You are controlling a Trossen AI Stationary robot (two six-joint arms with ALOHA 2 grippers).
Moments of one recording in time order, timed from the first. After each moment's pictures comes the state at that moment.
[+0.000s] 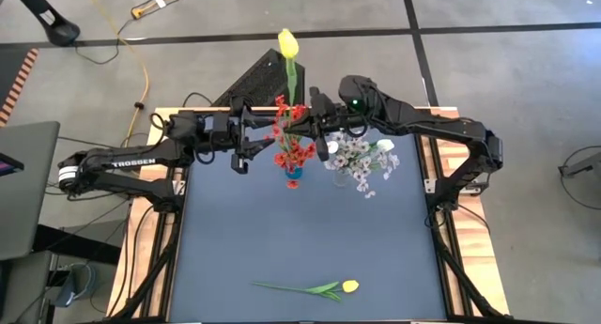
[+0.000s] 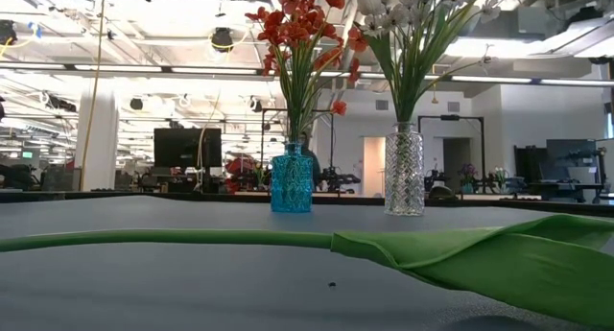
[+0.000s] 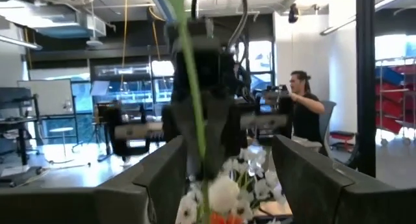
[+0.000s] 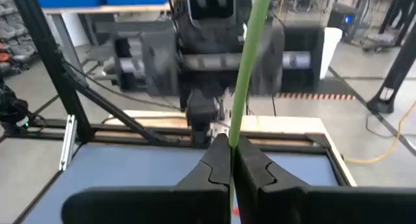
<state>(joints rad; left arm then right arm) 0.31 1.08 0.78 0.67 0.27 -0.04 -0.25 1.59 1.62 -0.21 -0.34 -0.06</state>
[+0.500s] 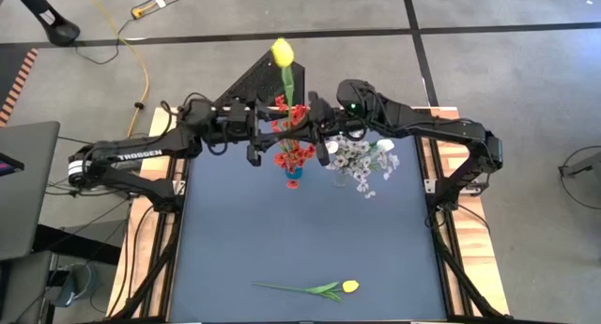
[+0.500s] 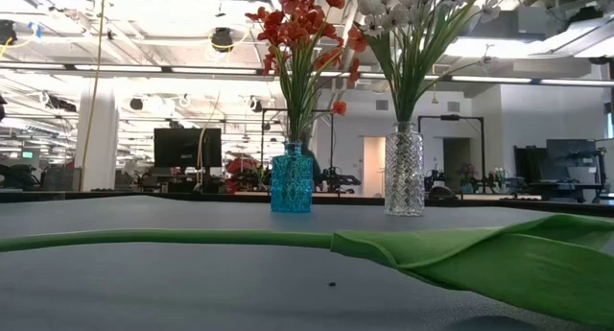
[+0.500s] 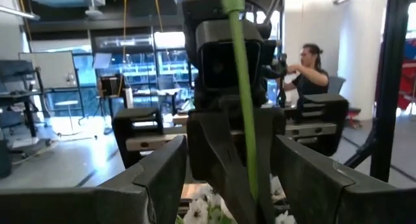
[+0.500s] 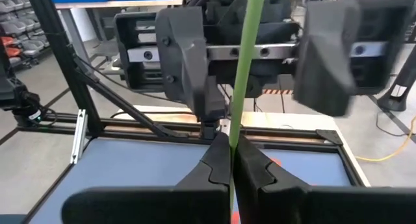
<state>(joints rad) 0.31 1.21 1.01 0.44 0.25 -0.01 -0.22 1.59 1.62 -0.23 -0.34 -0.06</state>
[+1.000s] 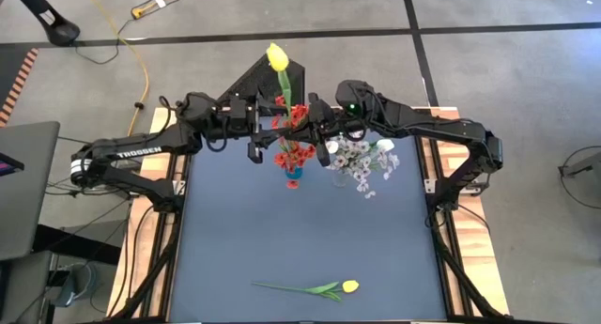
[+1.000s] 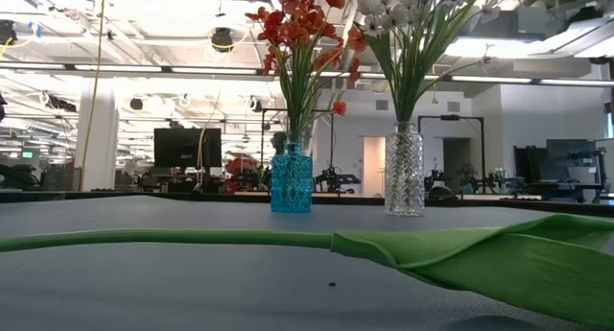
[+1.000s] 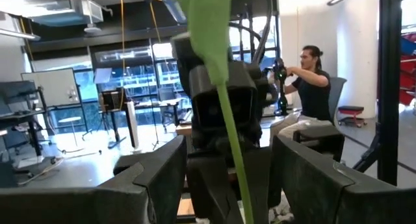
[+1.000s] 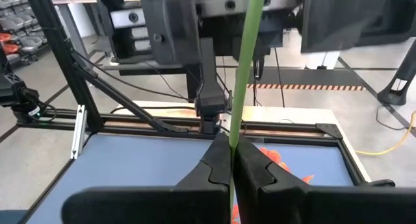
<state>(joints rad) 0.30 1.23 1.10 0.40 0.26 0.05 -0.23 1.59 1.62 -0.25 -0.34 -0.06</state>
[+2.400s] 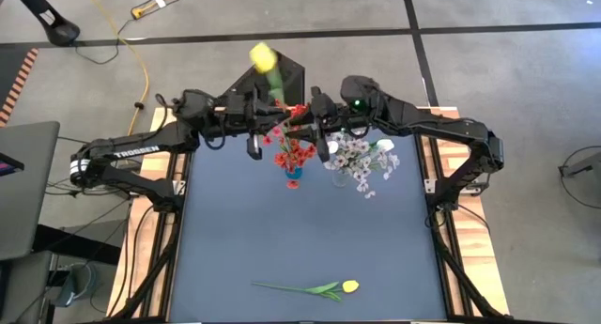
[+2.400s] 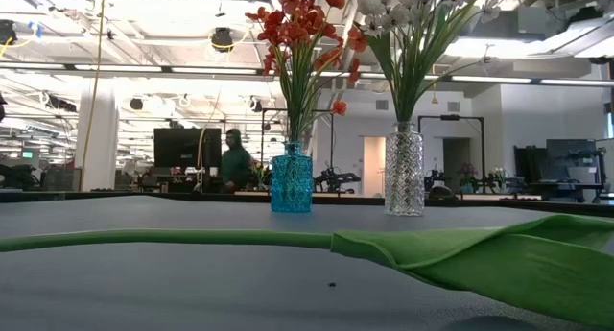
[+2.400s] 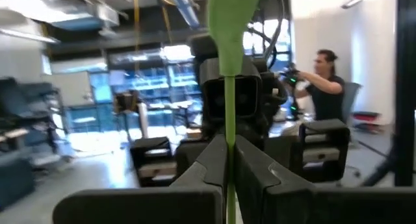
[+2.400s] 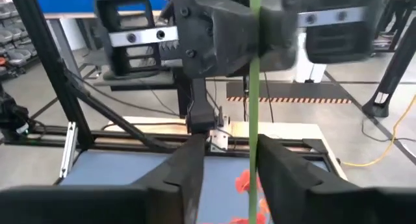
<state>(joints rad) 0.30 1.22 1.14 0.36 0.21 0.05 -0.23 1.58 1.66 -0.24 -0.31 -0.05</state>
